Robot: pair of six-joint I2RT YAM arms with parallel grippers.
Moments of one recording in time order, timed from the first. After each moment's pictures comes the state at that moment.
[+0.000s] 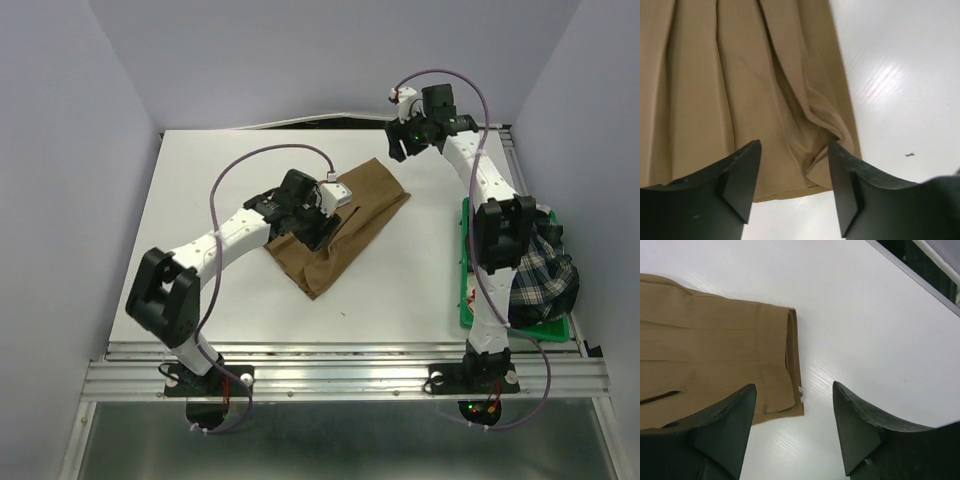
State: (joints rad) left arm -0.64 1.56 1.22 -0.48 0.22 0.23; right arm 0.18 2.15 2.11 -0.69 -0.27 -0.37
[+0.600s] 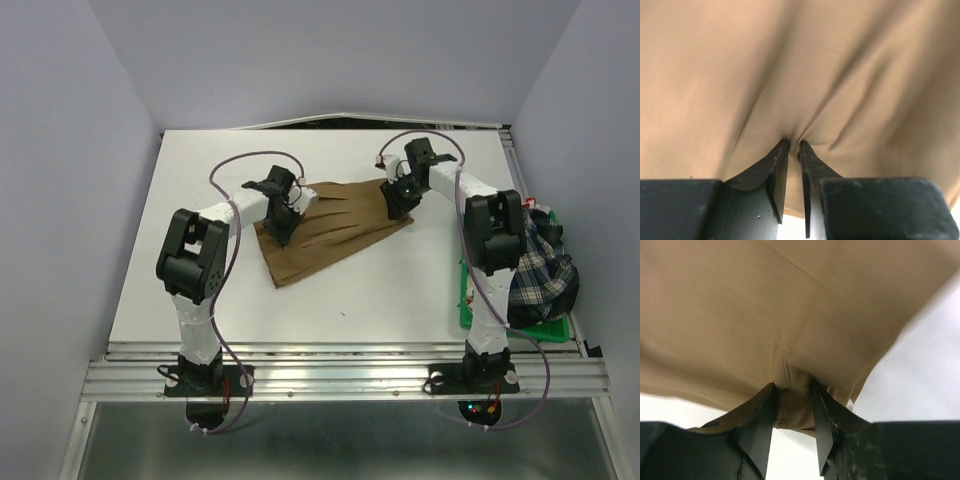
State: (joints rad) left arm -0.43 1.91 1.30 -0.61 0.13 0.28; right arm 0.21 2.20 1.74 -0.72 -0.36 -0.43
